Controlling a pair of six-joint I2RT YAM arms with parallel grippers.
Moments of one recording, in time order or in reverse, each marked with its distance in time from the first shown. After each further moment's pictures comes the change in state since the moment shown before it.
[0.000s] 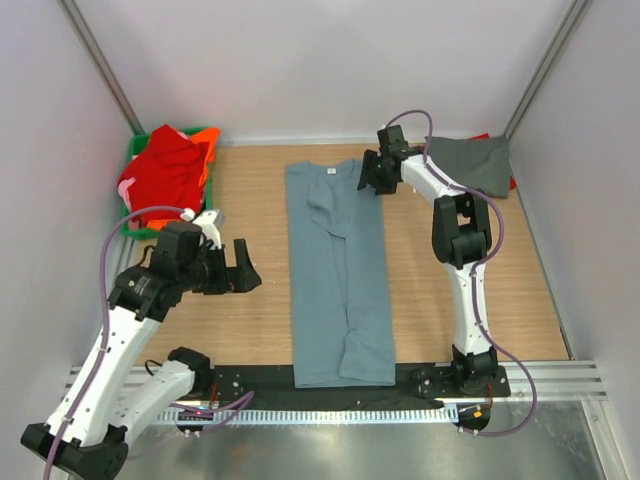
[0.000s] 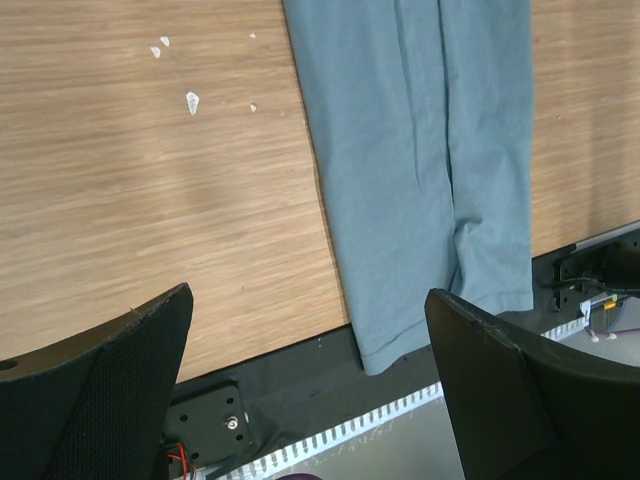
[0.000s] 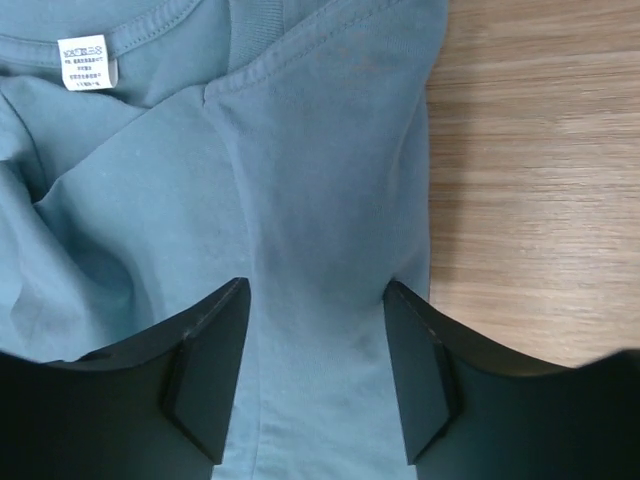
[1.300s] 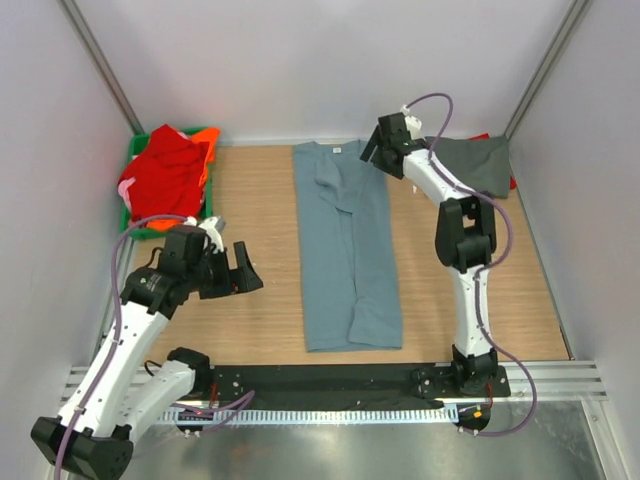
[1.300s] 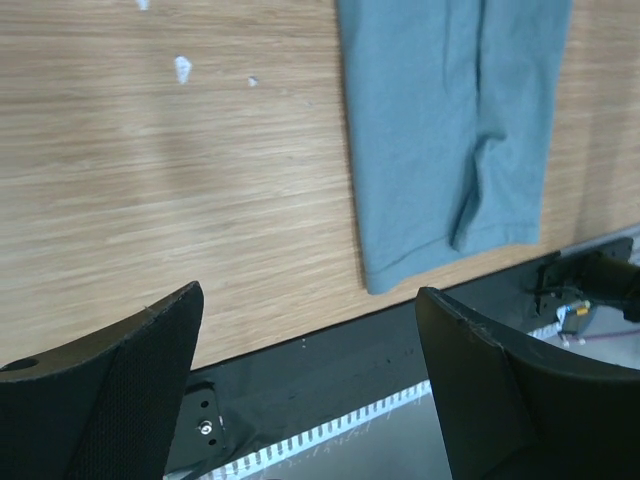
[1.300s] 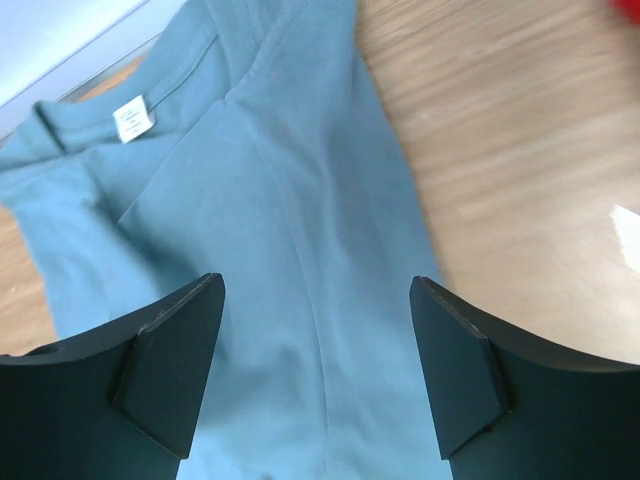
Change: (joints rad) left arm 0.052 0.005 -0.120 0.069 0.095 -0.050; right arm 0.014 0.008 0.057 0.129 0.277 0.257
